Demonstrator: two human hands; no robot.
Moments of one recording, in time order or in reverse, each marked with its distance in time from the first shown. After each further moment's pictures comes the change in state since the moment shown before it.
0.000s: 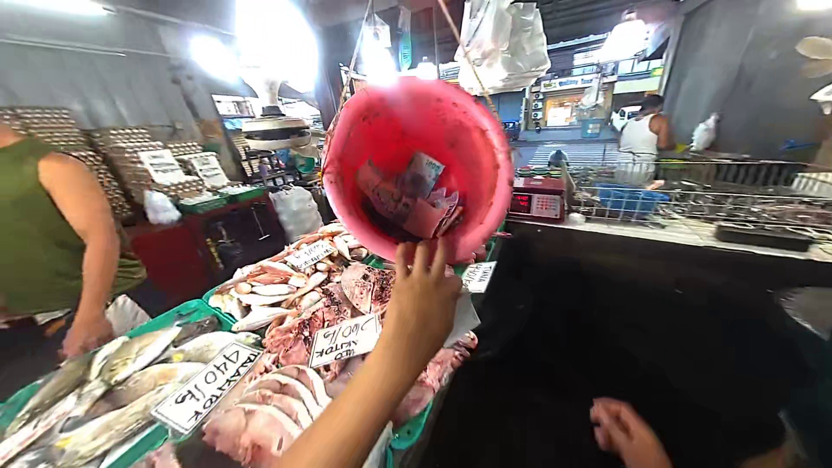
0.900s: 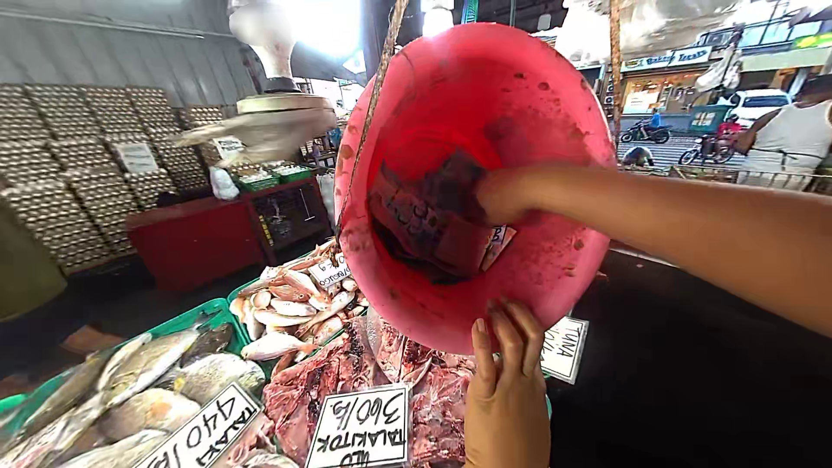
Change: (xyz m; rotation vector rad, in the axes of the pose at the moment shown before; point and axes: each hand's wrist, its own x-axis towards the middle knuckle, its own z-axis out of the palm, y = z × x) left_hand 0.070 -0.038 0.117 0.685 0.209 -0.310; right_hand 0.334 -0.463 0.225 -1.485 -0.800 -0.651
